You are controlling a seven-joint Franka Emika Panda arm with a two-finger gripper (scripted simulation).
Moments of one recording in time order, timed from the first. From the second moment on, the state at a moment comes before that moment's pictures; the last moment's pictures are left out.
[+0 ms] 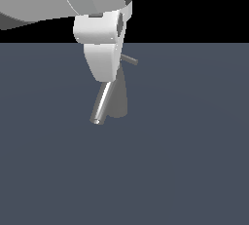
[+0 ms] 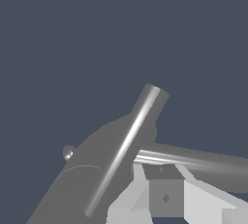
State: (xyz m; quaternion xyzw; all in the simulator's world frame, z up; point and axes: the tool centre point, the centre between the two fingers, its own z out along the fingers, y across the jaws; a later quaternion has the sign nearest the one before) arm -0.065 0.020 0.243 -0.62 0.73 -0.22 0.19
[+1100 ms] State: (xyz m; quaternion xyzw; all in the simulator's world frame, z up) arm -0.042 0.010 0.262 -0.64 0.72 -0.23 0.15
